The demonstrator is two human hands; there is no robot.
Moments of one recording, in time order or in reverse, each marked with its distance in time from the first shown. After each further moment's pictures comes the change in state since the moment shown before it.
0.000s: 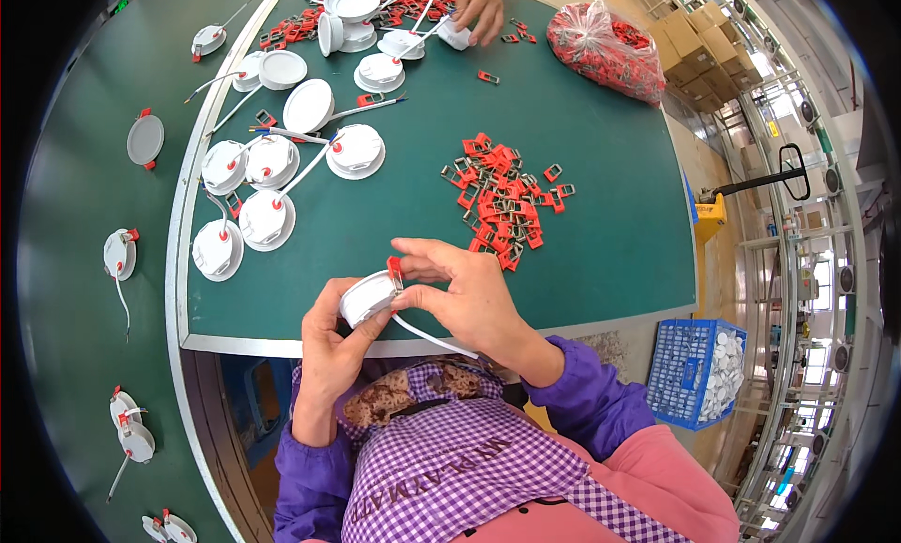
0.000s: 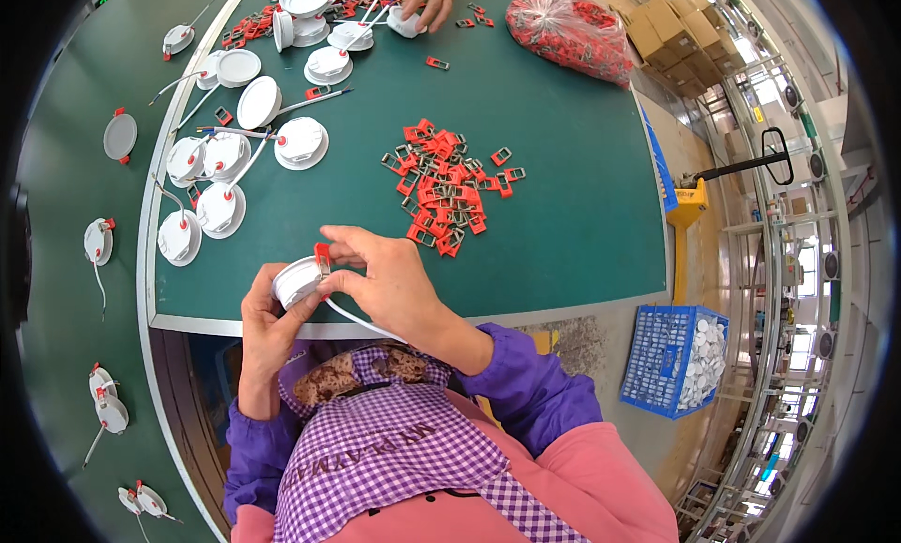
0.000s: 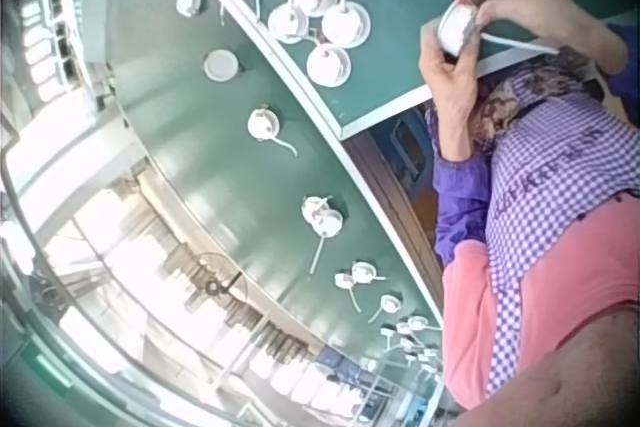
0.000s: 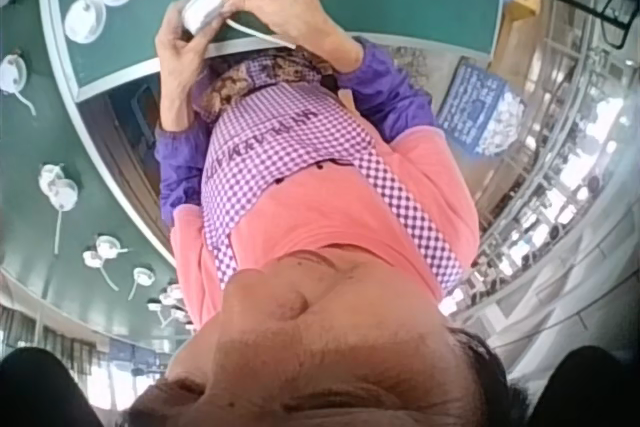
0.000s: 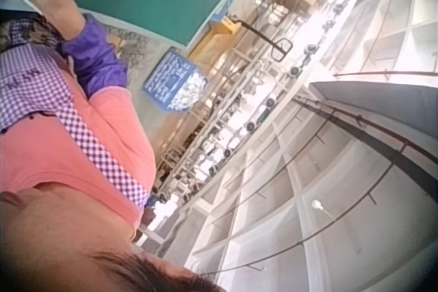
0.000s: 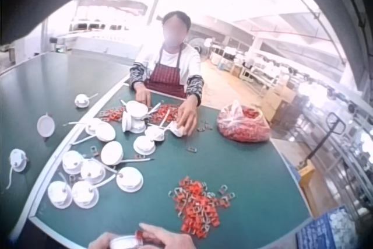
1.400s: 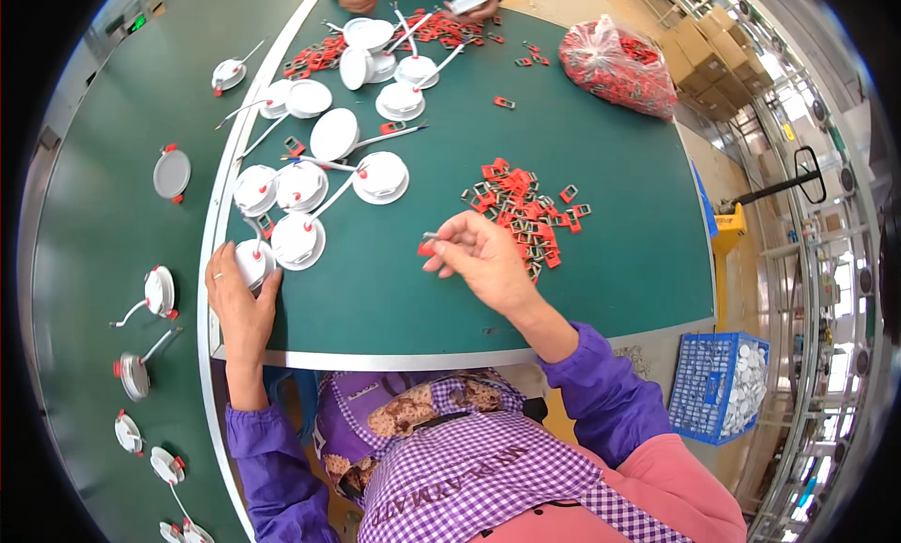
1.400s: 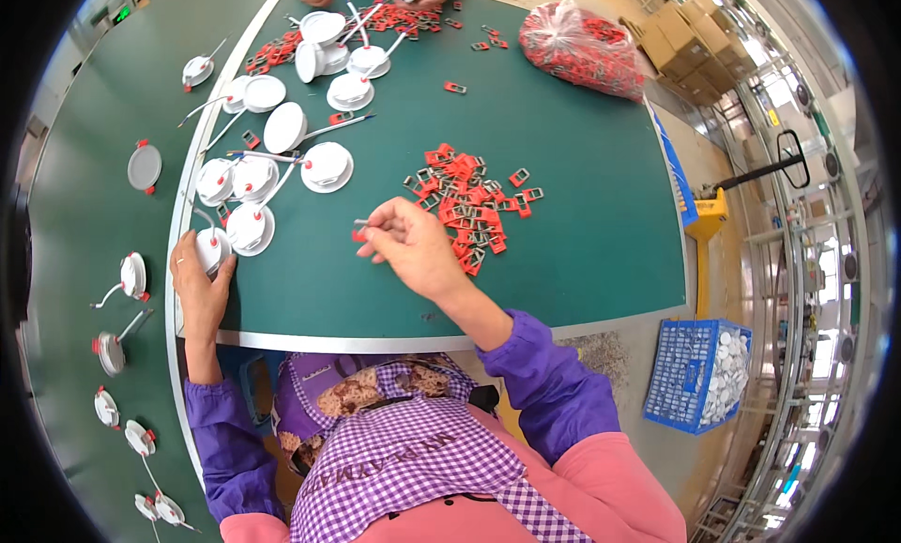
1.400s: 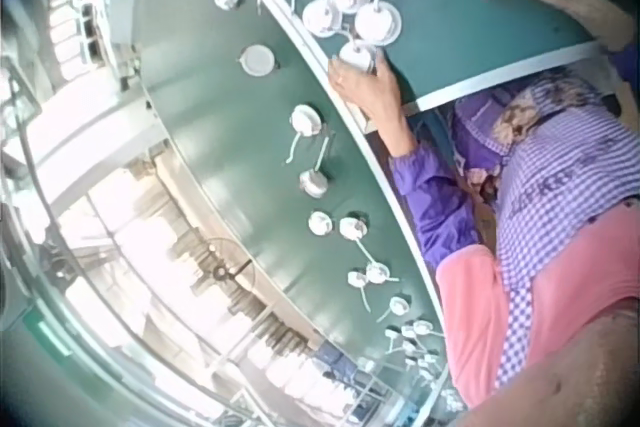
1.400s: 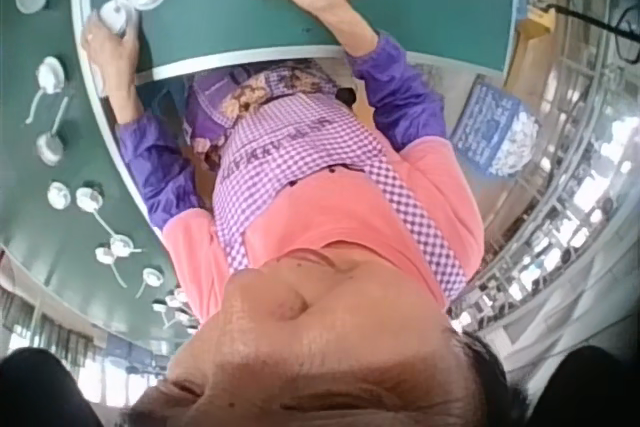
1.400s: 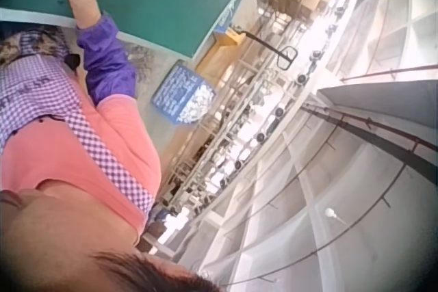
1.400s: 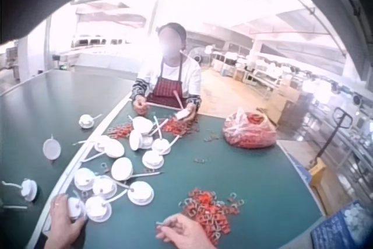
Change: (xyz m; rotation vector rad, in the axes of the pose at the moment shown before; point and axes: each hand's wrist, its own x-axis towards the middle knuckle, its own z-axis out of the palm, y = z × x) left_hand 0.042 0.018 -0.134 1.337 0.462 0.252; right_hand 0.039 0.030 -0.015 0.450 -0.047 0.178
